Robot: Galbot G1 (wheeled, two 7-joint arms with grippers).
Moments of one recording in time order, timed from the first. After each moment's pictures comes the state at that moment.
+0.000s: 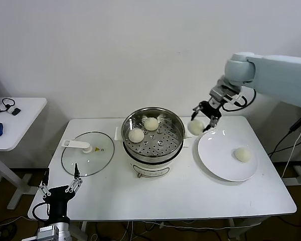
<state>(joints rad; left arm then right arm) 1.75 -1.61 -0.66 -2.15 0.05 -0.14 -0.13 0.95 0.93 -1.73 1.31 0.48 0.41 -1.06</state>
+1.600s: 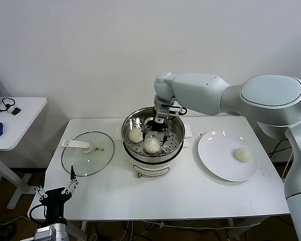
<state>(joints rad) 1.74 -1.61 -0.69 -2.12 0.04 -0.14 -0.14 0.64 1.42 -1.66 0.88 0.33 0.82 -1.06</state>
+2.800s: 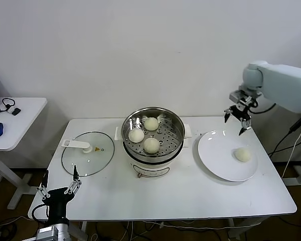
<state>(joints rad) 1.75 -1.61 -0.67 -2.13 0.05 -0.13 -0.14 0.67 0.93 -1.77 0.79 0.39 0.31 -1.20</state>
